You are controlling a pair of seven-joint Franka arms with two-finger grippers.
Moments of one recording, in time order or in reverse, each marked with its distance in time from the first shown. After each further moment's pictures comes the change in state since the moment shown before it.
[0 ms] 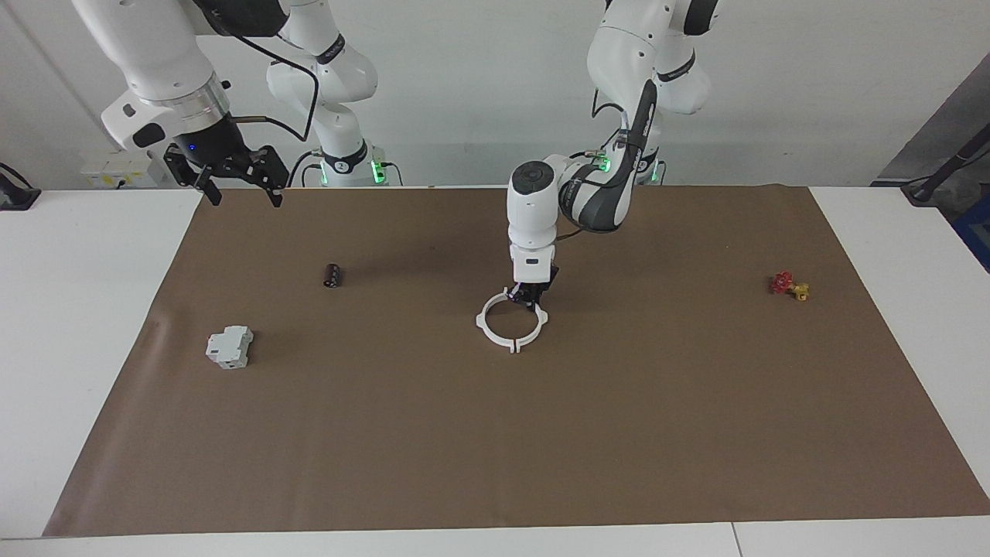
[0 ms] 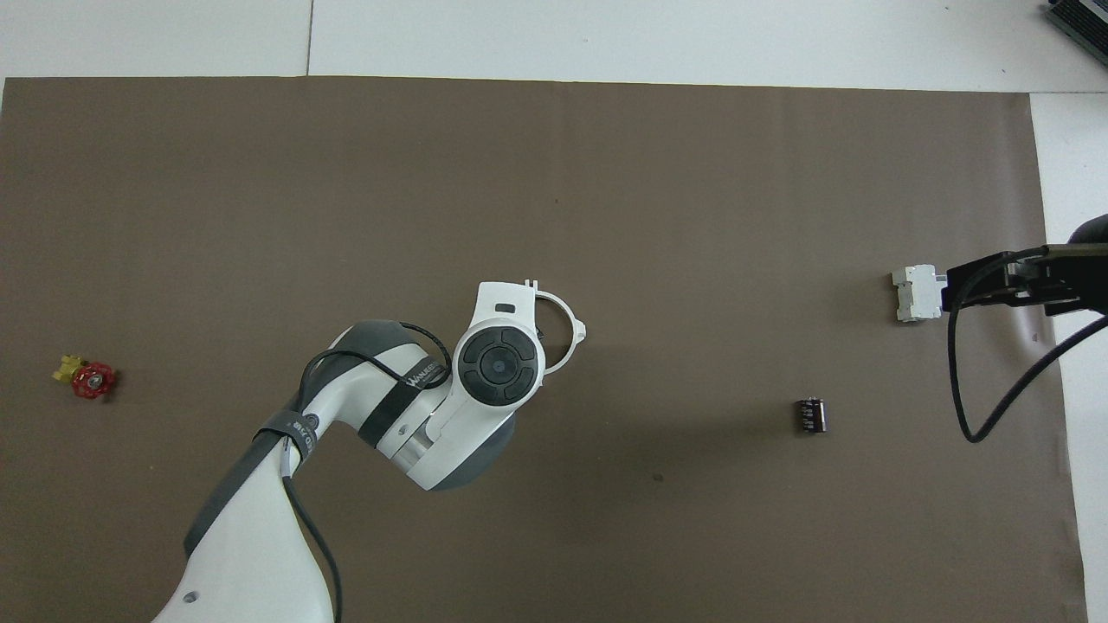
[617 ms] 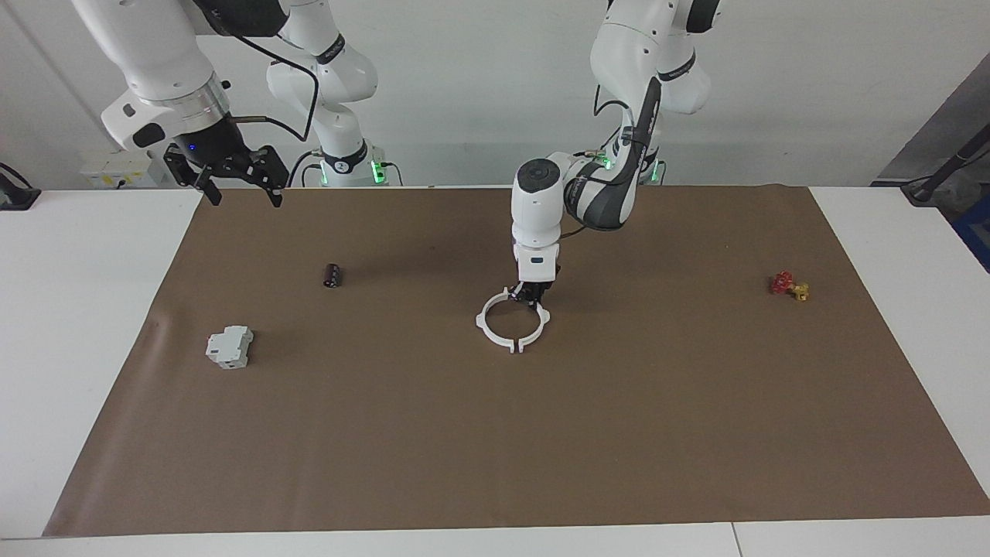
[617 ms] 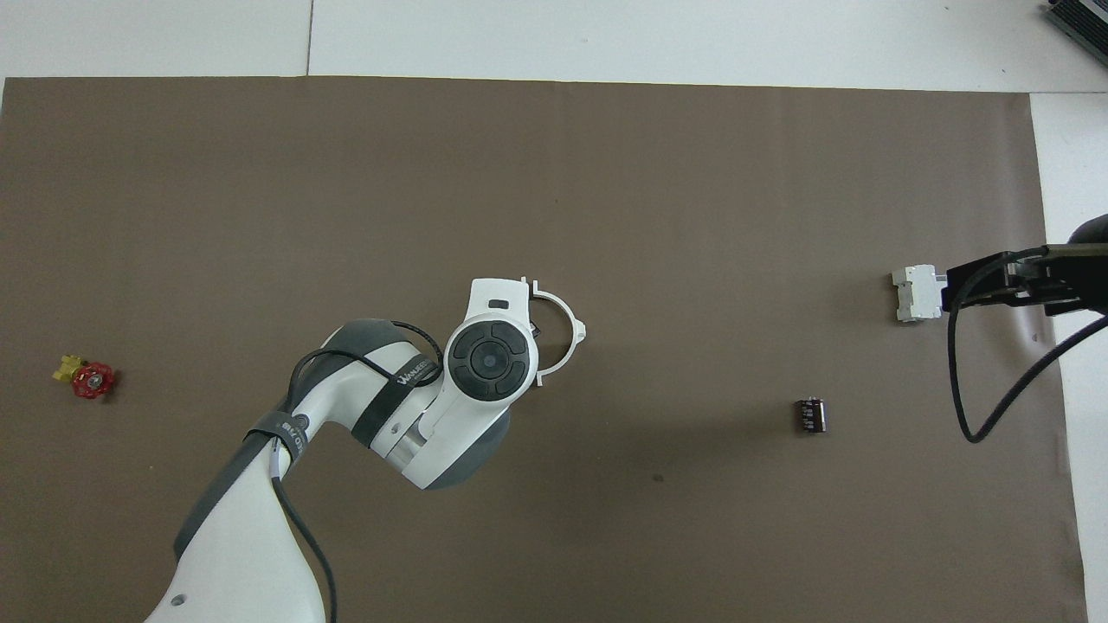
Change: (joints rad) left arm 0.008 -0.009 0.000 0.000 -0.026 -0.004 0.001; right arm 0.000 0.000 0.000 0.000 0.000 0.000 0.000
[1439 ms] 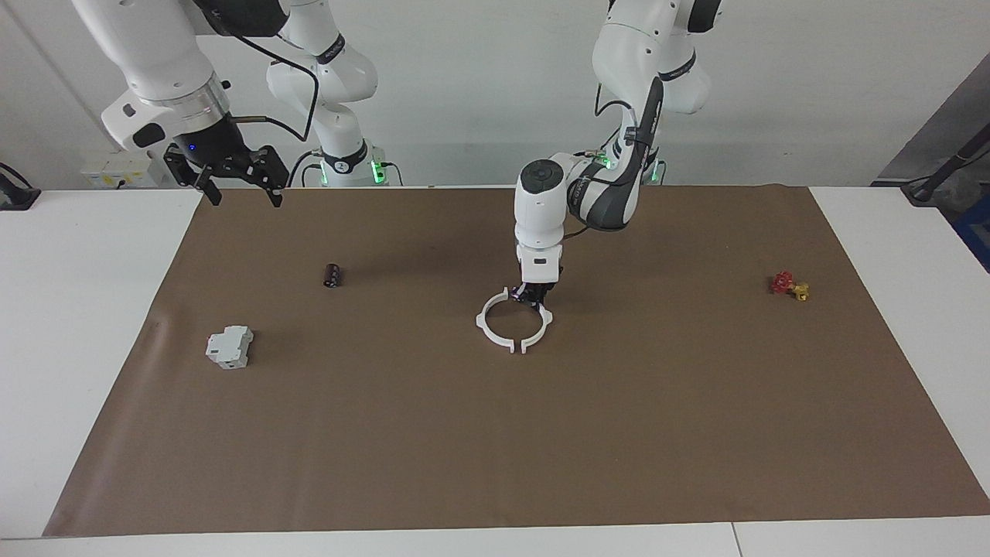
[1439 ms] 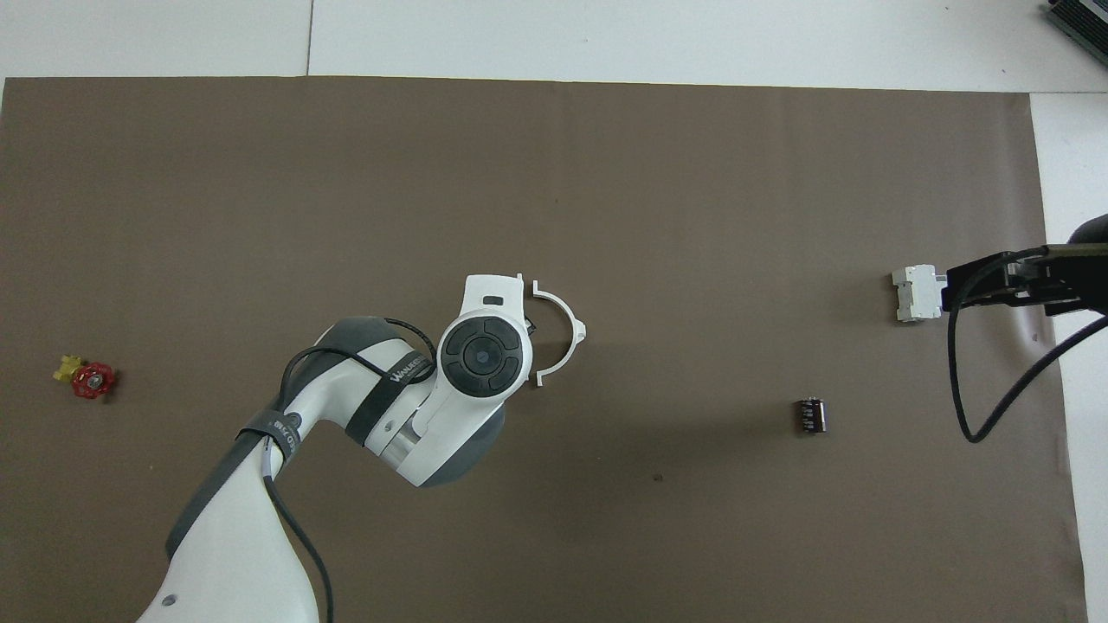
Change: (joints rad) left arm 0.010 -0.008 0.001 0.000 -0.002 -0.002 0.004; right arm 0.000 0.000 0.000 0.000 0.000 0.000 0.000
